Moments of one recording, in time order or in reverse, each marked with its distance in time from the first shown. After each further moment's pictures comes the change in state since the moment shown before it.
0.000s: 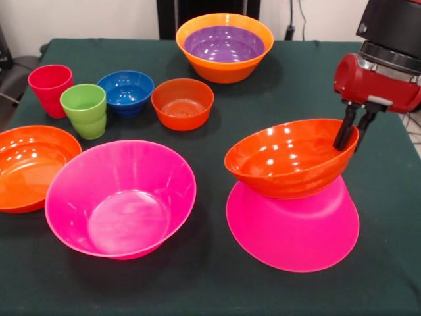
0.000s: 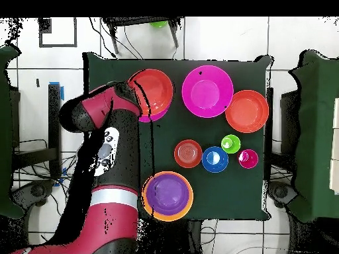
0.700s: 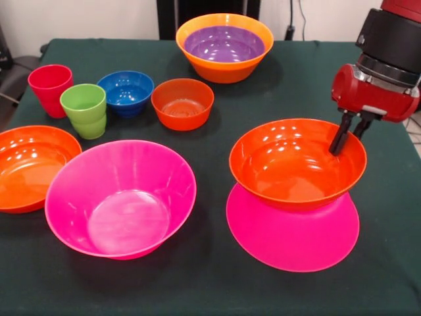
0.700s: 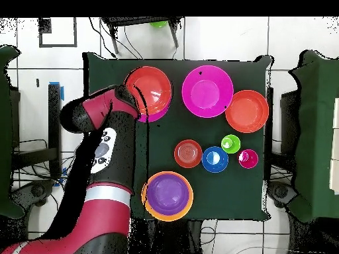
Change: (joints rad) arm 0.032 0.060 -0.059 -0.020 0.093 0.009 0.000
